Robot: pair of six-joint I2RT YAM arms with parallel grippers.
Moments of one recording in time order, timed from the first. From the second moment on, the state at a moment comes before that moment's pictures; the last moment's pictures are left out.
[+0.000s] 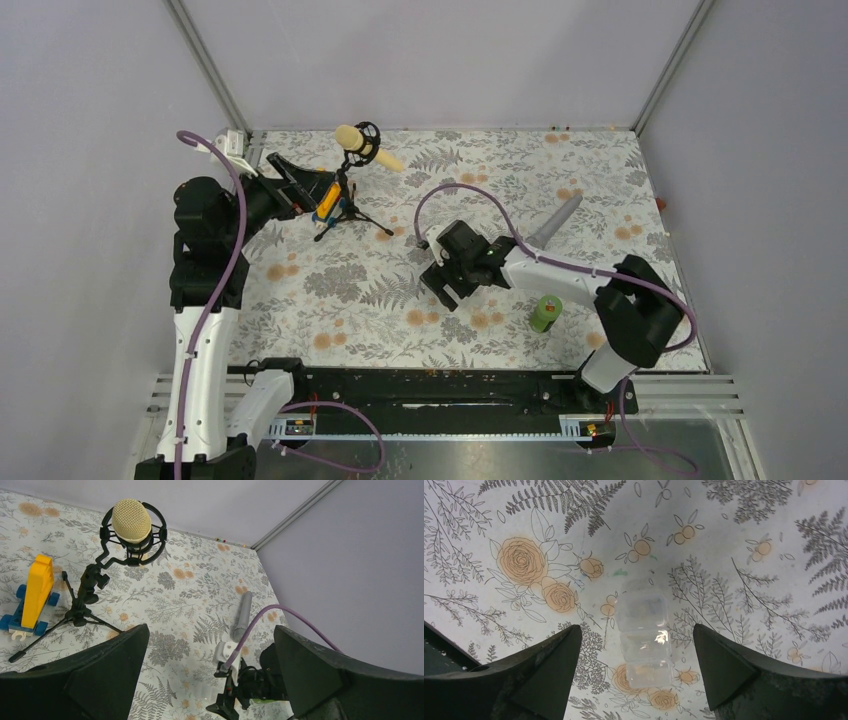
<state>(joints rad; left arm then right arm) 0.01 0.84 1.14 -0.39 0.49 -0.60 0.86 1.59 1.01 -0.46 -0.02 0.02</state>
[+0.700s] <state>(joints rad) -0.04 0.85 1.14 -0.42 0.41 -0.54 0.88 1.83 1.15 -0.54 -0.02 -0.09</state>
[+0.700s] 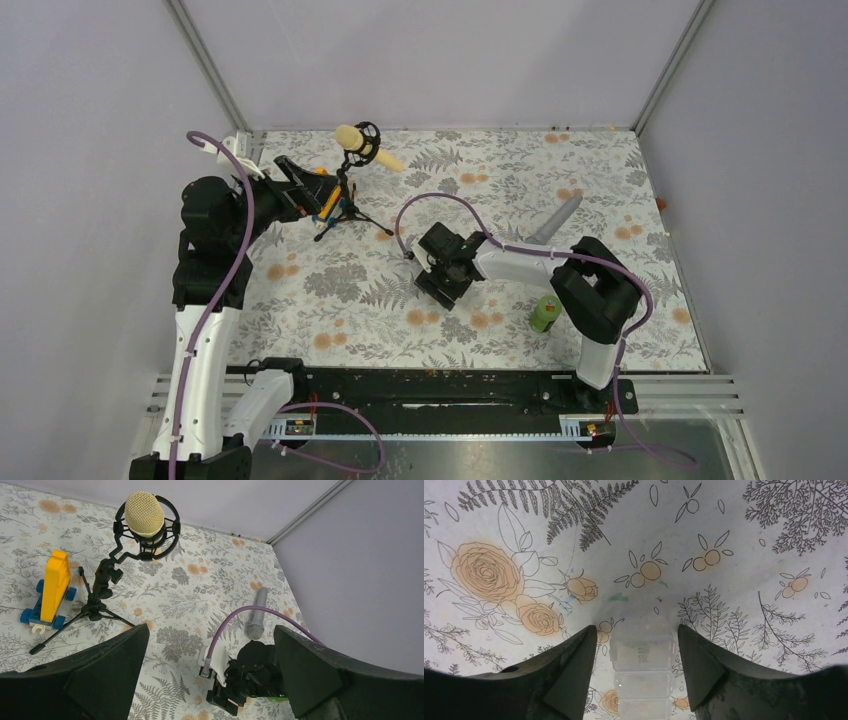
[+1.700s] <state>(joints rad) -0.41 0.91 0.78 -0.15 0.44 -0.80 0.71 1.63 1.41 -0.82 0.04 0.53</state>
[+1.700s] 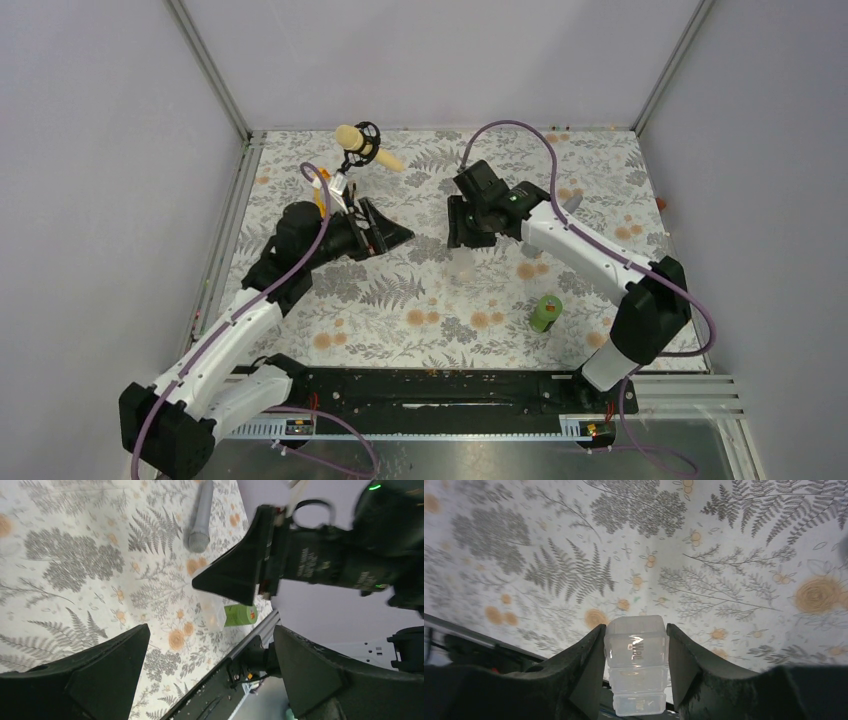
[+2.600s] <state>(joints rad) -0.63 1.18 0.76 0.08 0.40 -0.97 0.71 1.54 1.41 -0.71 -0.09 1.02</state>
